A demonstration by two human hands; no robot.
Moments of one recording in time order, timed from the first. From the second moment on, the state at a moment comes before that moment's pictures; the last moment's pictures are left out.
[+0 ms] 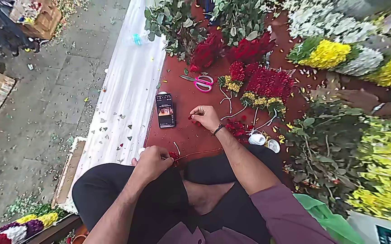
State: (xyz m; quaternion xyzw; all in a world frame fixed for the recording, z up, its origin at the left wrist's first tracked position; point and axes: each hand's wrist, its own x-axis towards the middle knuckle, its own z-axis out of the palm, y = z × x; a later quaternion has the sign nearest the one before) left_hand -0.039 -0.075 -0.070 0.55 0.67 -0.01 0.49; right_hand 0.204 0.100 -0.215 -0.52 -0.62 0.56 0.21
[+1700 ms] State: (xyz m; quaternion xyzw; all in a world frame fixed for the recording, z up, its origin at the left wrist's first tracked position) left_hand -0.036 -0.078 -0.061 0.51 0.66 0.12 0.53; right_hand 0.177 -0.062 -0.090 -0.48 -0.39 0.72 0.31
